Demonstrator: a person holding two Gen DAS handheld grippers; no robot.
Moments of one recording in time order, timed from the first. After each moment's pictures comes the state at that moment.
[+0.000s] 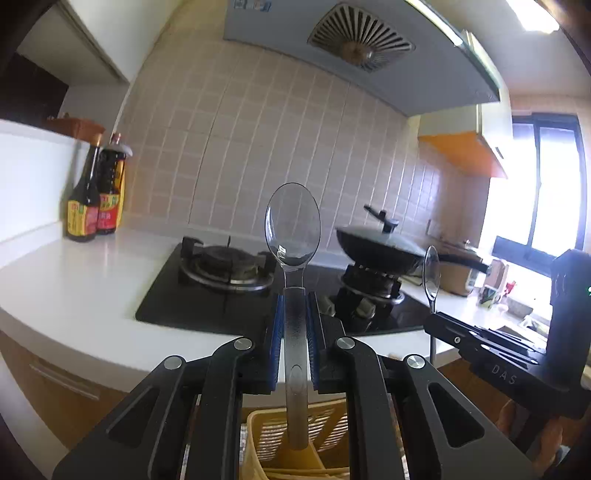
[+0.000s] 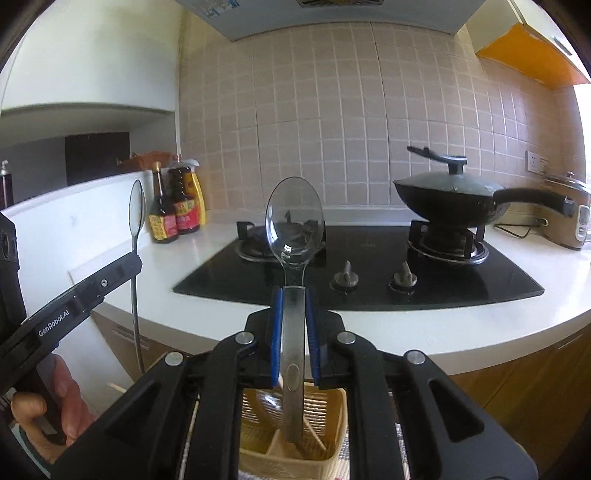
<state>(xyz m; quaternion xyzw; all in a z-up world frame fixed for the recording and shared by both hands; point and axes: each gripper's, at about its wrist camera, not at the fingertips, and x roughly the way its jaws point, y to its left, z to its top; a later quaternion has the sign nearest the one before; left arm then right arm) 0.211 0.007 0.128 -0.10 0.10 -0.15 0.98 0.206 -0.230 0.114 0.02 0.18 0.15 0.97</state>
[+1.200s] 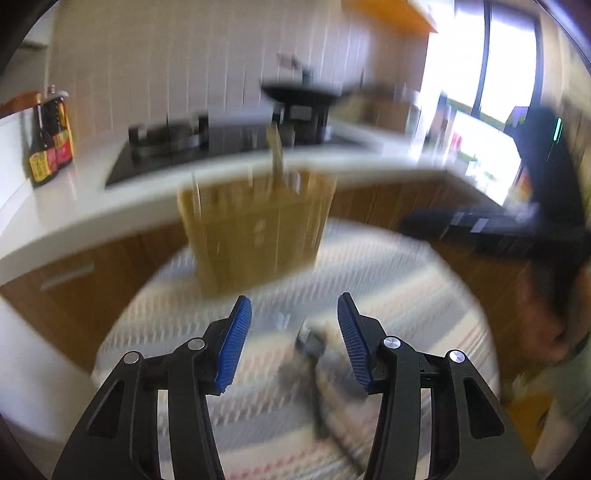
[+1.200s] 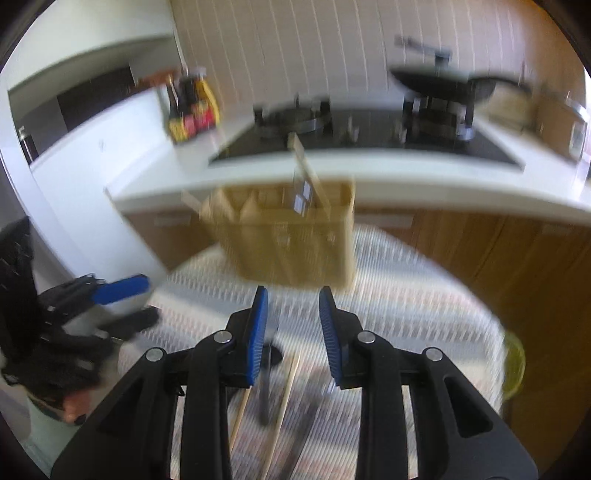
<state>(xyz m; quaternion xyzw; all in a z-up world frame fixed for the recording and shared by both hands) 0.058 -0.023 0.074 0.07 0.37 -0.24 0.89 0.063 -0.252 0.086 0.04 0.42 0.18 0.89</state>
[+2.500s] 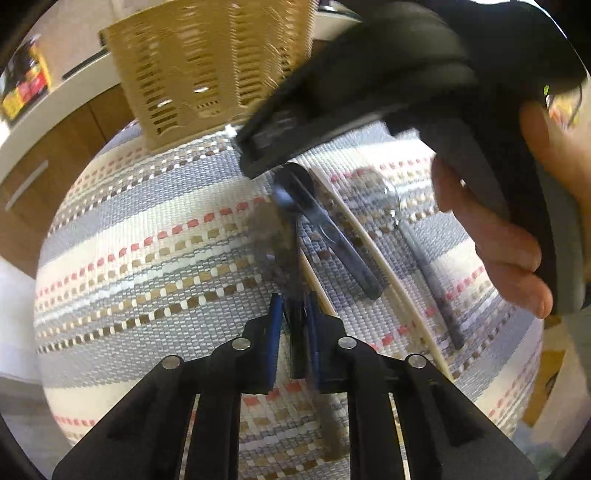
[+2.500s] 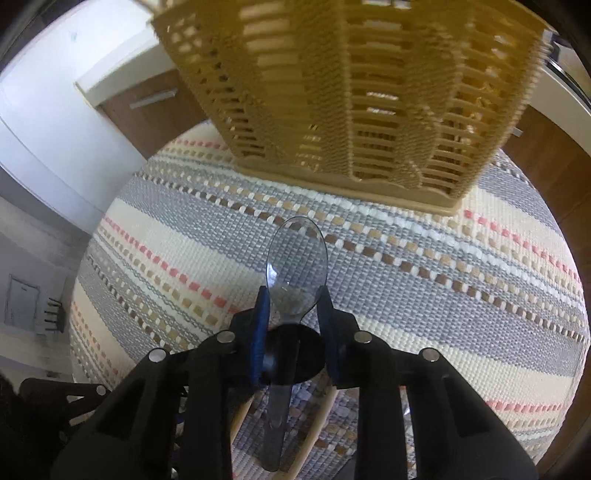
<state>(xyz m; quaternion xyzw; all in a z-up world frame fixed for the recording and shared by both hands) 0.044 -0.069 -0.055 0.08 0.50 -0.22 0.83 0.137 -0.168 -0.043 -0.01 0.55 0.21 0.81</state>
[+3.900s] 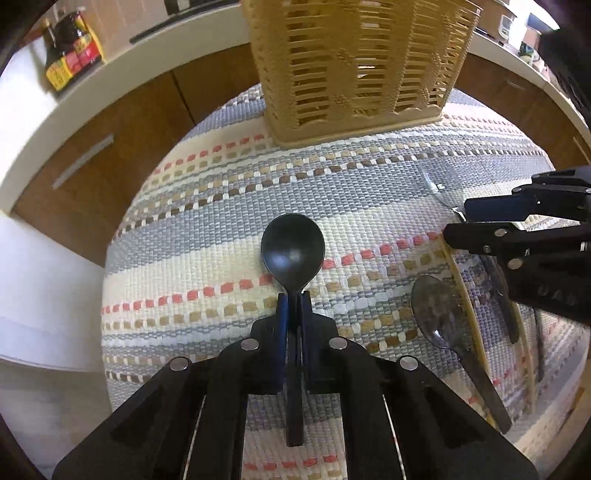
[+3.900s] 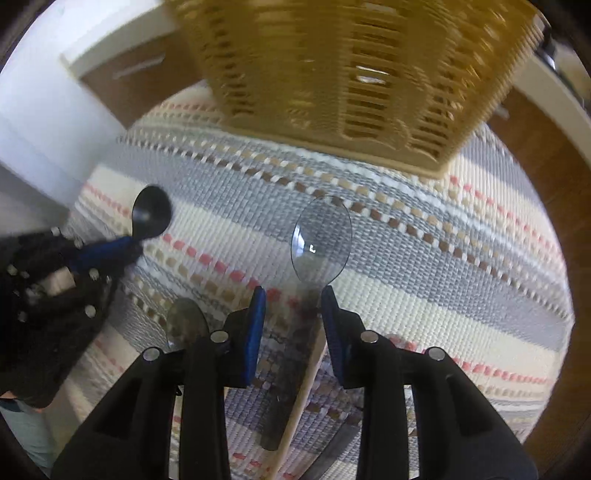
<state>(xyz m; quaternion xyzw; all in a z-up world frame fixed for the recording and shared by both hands) 0.115 -0.002 -0.053 0.11 0.54 -0.10 0.83 0.123 -0.150 -0.046 -0.12 0.59 0.16 0.79</state>
